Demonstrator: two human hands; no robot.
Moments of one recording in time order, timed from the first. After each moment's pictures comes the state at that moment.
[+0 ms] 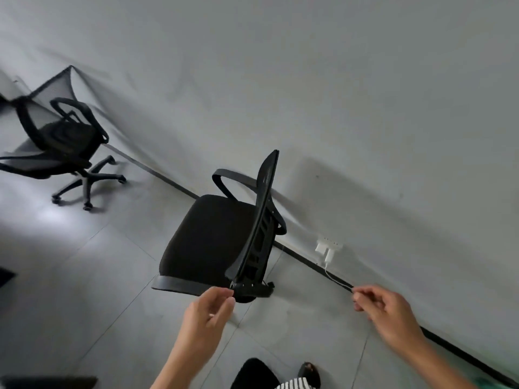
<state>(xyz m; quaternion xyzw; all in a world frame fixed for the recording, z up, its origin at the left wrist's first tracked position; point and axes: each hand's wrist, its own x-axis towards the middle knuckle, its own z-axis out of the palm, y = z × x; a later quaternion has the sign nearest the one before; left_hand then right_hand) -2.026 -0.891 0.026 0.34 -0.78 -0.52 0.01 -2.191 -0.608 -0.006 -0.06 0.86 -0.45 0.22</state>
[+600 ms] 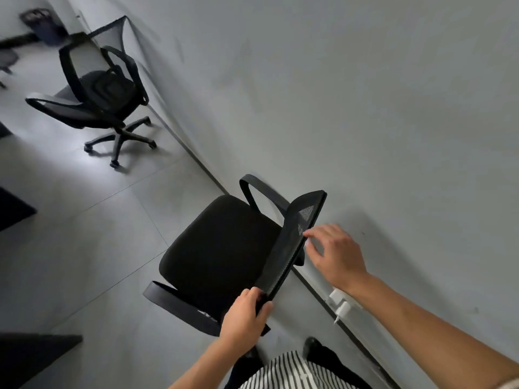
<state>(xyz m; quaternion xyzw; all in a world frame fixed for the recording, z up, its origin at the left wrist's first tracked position) -2.194 -0.939 -0.062 0.39 -0.81 -0.44 -0.07 -2.401 -0.859 -0.002 -0.45 0.86 -0.22 0.05</state>
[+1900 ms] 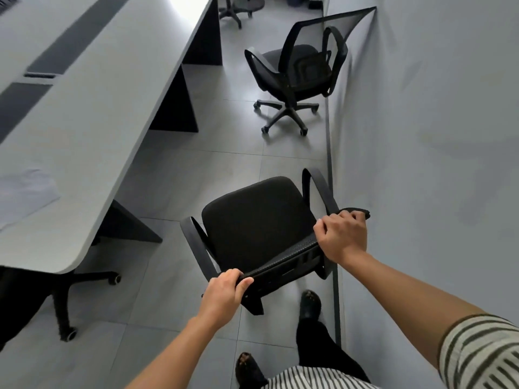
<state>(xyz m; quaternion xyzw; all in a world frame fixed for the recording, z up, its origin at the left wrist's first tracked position) -2.134 -1.130 -0.105 0.69 -0.63 -0.35 0.09 -2.402 -1.243 -0.066 -0.74 0.68 -0.06 -0.01</state>
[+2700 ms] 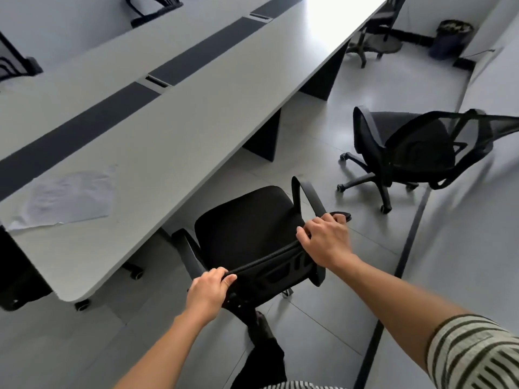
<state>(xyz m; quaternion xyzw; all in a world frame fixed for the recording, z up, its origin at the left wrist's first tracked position) -2.040 -1.381 -0.091 0.86 -0.41 -0.28 0.12 -2.230 -1.600 -0.053 -0.89 0.44 0.02 0.05</state>
